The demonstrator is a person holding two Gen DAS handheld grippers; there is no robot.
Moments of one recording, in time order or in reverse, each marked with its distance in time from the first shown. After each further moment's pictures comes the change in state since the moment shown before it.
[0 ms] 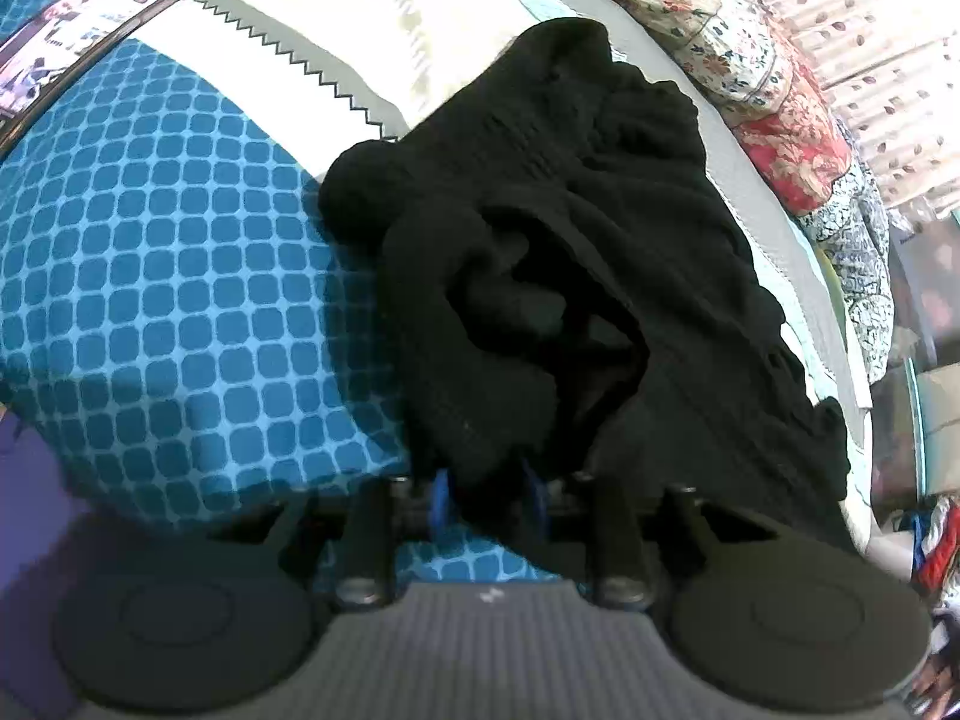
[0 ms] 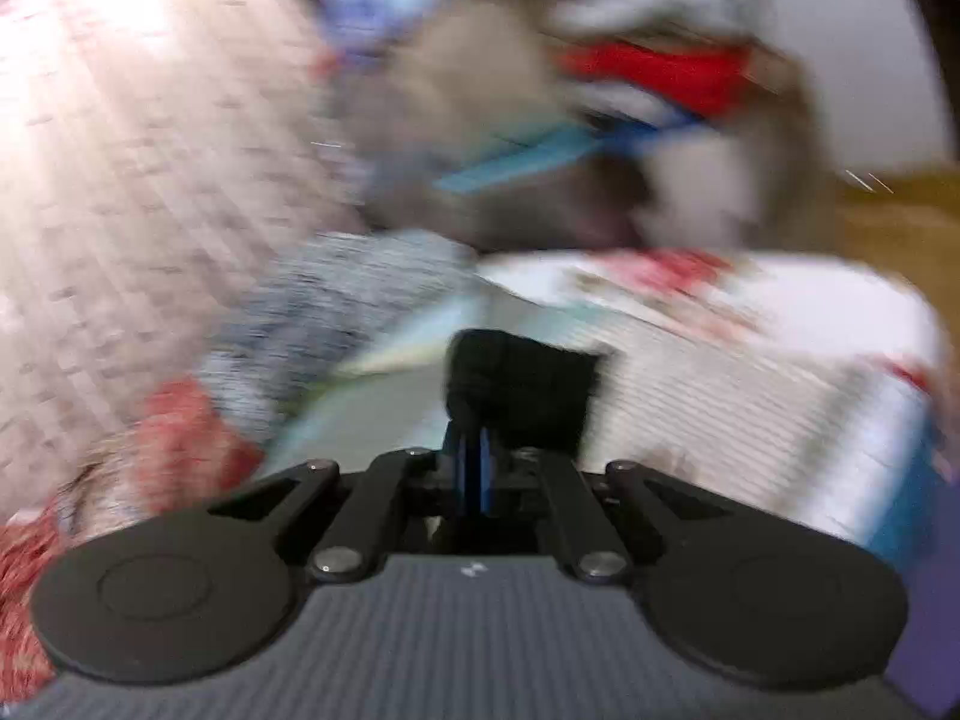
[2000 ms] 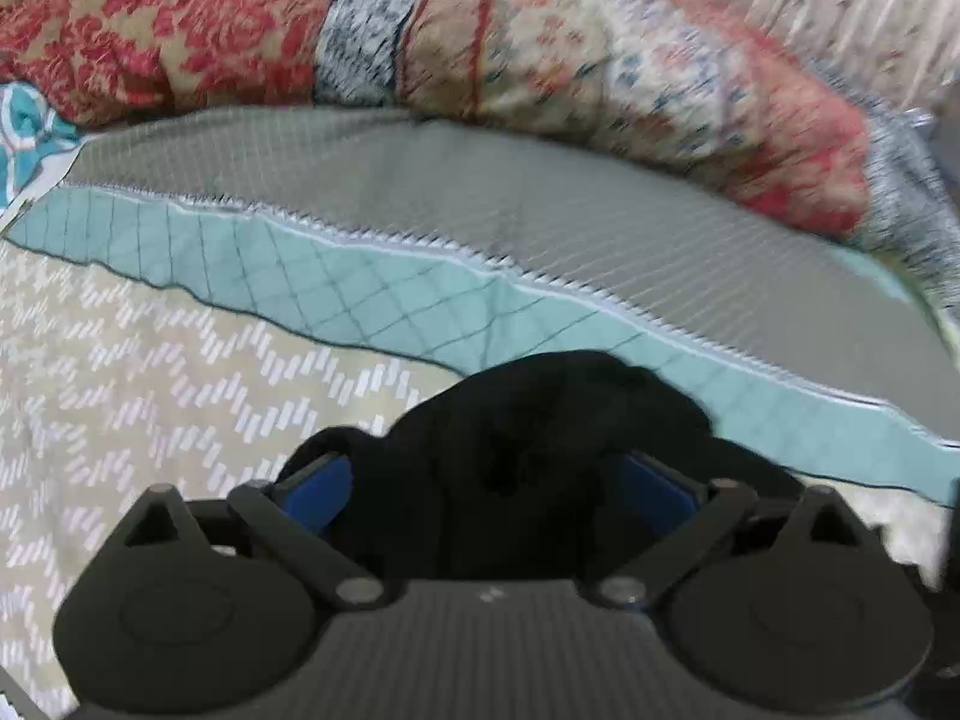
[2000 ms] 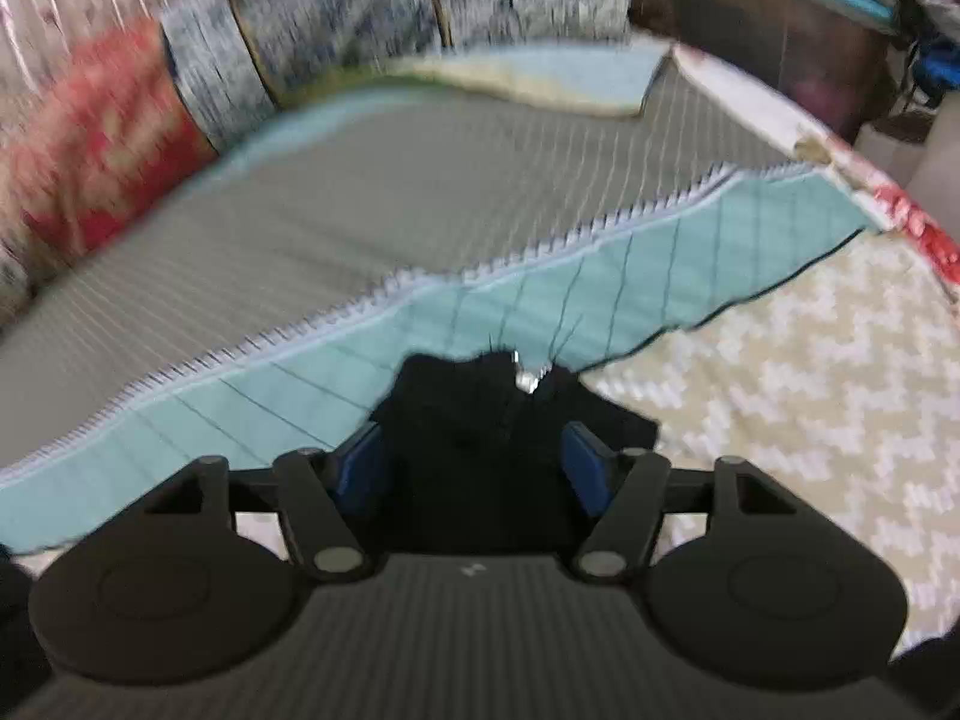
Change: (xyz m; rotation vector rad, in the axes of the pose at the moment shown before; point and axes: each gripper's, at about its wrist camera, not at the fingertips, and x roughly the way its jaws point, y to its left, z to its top) left arm 0.131 -0.157 0.212 0.447 -0.175 0.276; right arm 0.252 0.165 -0.078 -0.481 0.497 -0.185
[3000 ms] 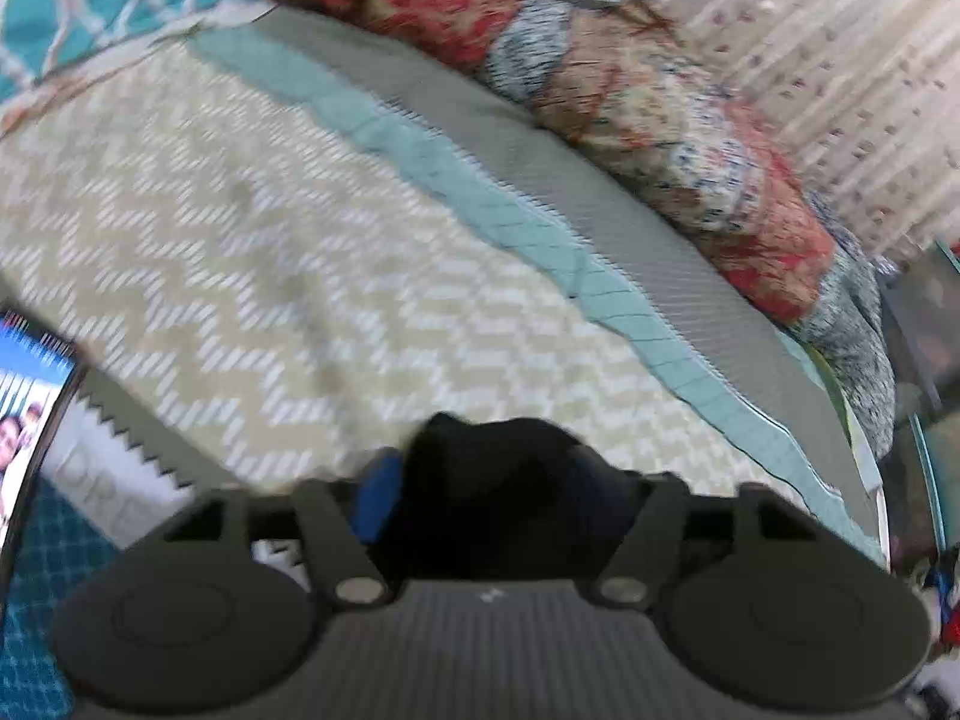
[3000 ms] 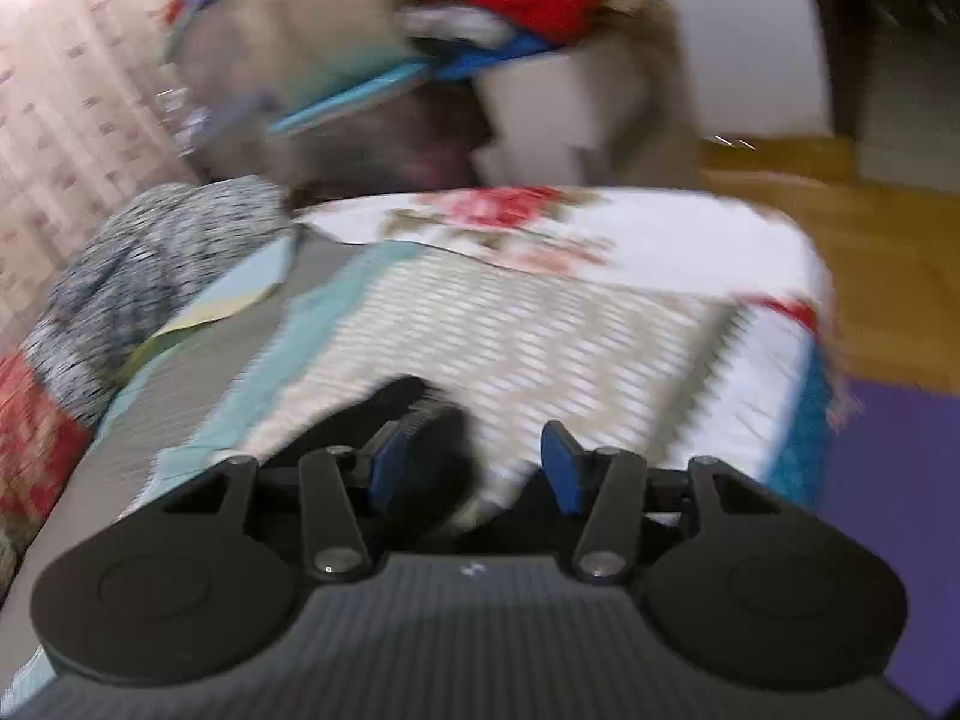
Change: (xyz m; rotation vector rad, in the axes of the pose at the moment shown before) left arm -0.128 0.109 -0.091 -0.288 -0.045 -0.226; right arm -0.181 -0.216 -0.130 0.497 -0.376 -0.070
